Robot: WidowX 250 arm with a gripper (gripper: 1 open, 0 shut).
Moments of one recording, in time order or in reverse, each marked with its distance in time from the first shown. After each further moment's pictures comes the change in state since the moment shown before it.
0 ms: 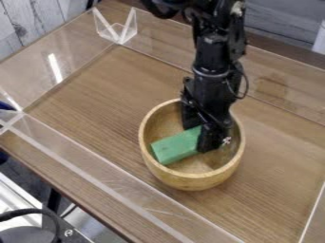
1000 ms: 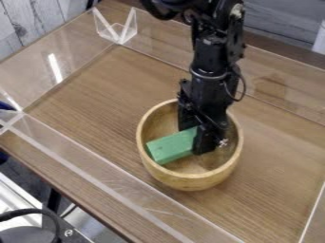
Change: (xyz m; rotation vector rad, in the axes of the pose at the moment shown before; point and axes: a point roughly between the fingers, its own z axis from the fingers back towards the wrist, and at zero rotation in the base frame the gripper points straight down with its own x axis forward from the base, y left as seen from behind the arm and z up) arm -0.007 -0.001 0.003 -0.007 0.034 0.014
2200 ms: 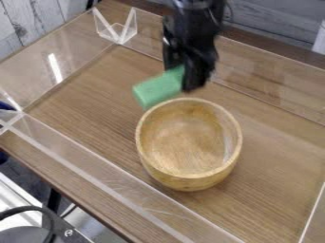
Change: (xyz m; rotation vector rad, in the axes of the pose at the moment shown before) arm -0.012 0.058 0.073 0.084 -0.098 0.172
